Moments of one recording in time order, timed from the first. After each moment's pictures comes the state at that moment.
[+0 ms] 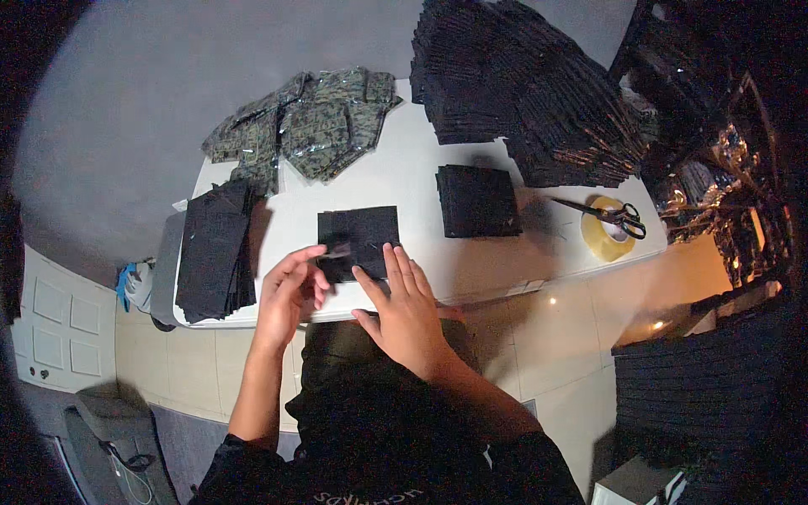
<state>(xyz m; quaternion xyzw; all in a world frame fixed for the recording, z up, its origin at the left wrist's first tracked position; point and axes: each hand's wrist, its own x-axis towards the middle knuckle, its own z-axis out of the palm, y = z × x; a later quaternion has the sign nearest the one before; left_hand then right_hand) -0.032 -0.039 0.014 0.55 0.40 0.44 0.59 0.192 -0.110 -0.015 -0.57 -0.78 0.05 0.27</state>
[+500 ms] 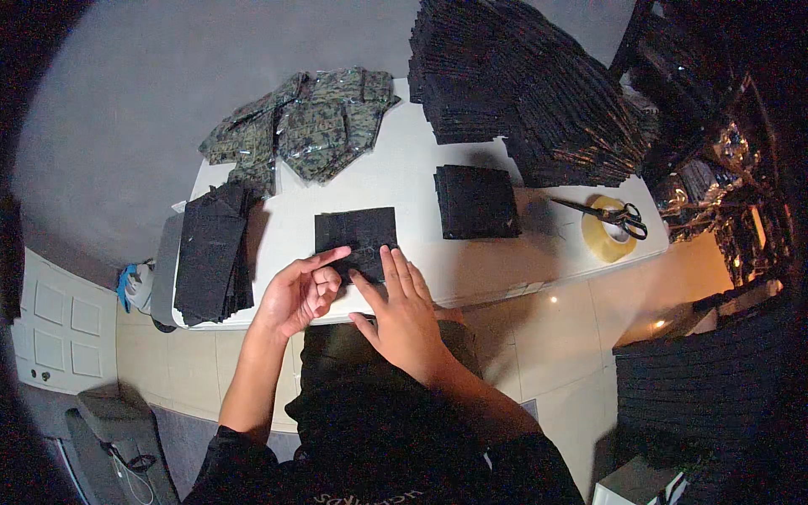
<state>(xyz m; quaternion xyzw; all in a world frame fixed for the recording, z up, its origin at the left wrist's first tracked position) -0.027 -0.011 0.011 0.30 0.30 0.31 0.85 0.191 -0.109 -0.016 -0.57 -0.78 0.05 0.27</state>
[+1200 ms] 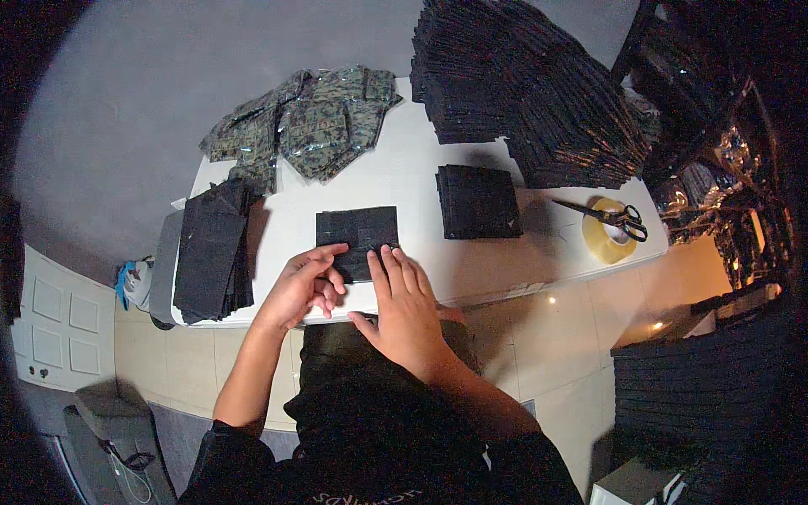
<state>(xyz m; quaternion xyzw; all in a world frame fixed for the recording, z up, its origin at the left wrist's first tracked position) -0.016 -0.007 0.016 0.46 0.43 0.28 0.72 0.191 -0.105 -0.010 -0.59 -0.76 0.06 0.26</state>
